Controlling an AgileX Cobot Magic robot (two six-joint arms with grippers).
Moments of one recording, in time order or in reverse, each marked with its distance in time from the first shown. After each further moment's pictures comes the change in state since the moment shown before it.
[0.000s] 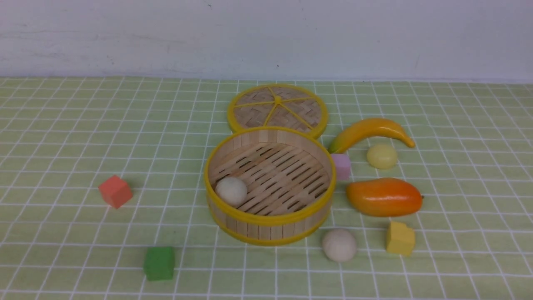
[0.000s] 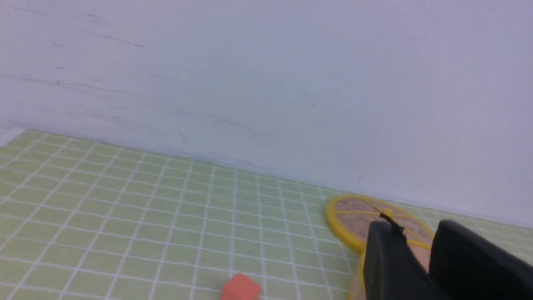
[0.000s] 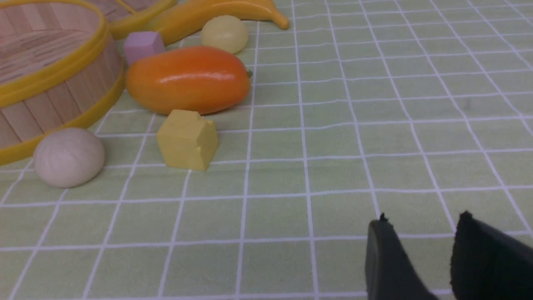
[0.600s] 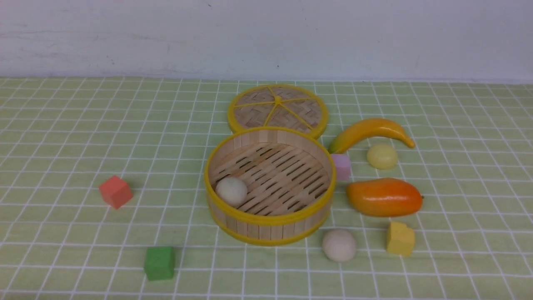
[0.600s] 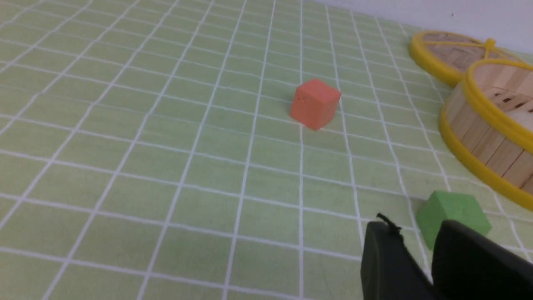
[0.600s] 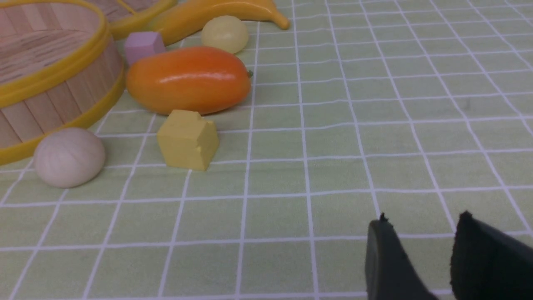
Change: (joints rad) right arm 0.000 0.000 0.000 0.000 0.000 0.000; left arm 0.035 -0.113 0.412 0.007 0.014 0.000
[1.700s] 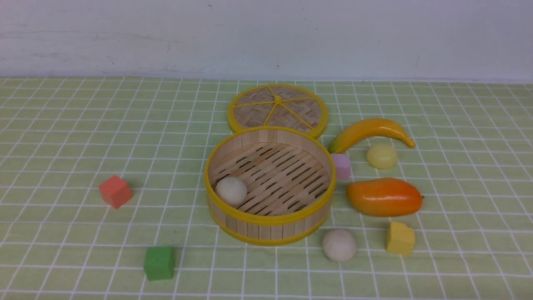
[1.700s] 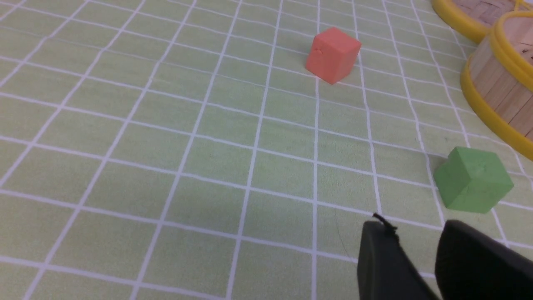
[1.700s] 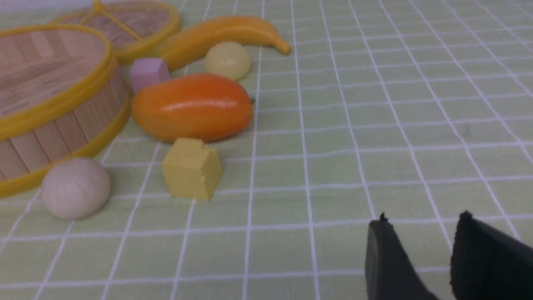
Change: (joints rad) right arm 0.000 0.000 0.009 0.018 -0.111 0.000; left arm 0.000 0.000 0.000 -0.010 0.071 0.000
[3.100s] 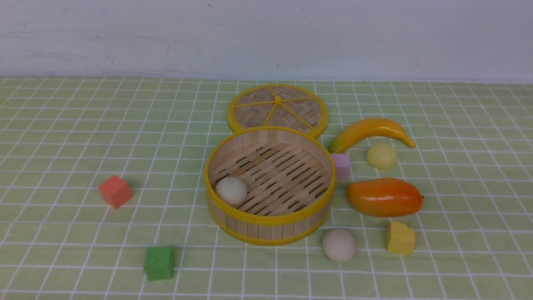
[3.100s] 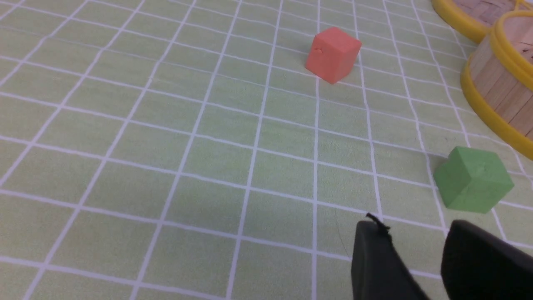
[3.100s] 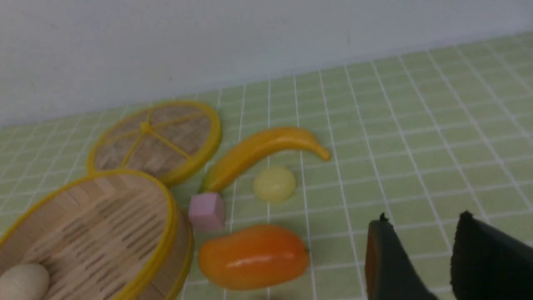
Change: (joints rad) right arm 0.000 0.764 -0.619 0.175 0.018 0.000; left arm 0.000 0.000 0.000 0.000 0.001 0.000
